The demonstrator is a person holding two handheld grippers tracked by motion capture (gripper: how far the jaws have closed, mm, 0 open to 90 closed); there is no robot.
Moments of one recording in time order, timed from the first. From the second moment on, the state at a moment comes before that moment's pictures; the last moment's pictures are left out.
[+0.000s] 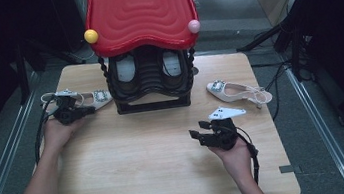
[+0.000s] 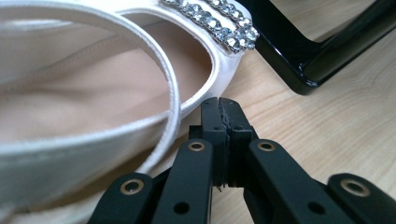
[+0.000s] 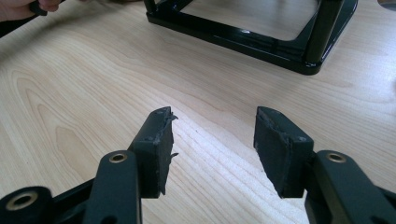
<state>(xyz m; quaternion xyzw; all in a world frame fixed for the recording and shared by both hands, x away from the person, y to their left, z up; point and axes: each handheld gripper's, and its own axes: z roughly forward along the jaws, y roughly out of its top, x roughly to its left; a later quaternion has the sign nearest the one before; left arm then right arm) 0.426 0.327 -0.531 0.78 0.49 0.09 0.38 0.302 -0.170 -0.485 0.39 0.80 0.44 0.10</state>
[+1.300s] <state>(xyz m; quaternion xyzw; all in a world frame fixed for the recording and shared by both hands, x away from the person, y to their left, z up) 0.423 0.304 -0.509 0.76 0.50 0.09 0.40 0.299 -0.166 -0.487 0.39 0.81 0.43 0.10</state>
